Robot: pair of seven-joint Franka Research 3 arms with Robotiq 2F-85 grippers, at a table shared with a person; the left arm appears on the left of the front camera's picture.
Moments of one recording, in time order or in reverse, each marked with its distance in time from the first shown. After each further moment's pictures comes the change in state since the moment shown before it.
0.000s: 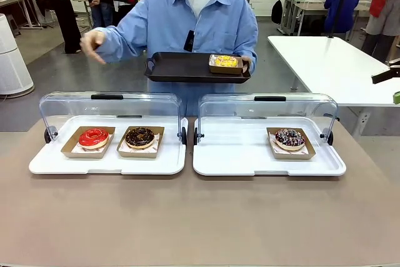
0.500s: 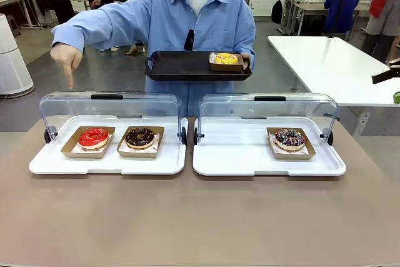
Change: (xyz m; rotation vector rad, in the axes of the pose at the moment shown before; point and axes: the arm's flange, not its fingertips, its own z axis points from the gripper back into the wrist) left arm 0.000 0.000 0.000 0.000 0.000 0.000; right arm 0.001 0.000 0.000 0.000 0.004 0.000
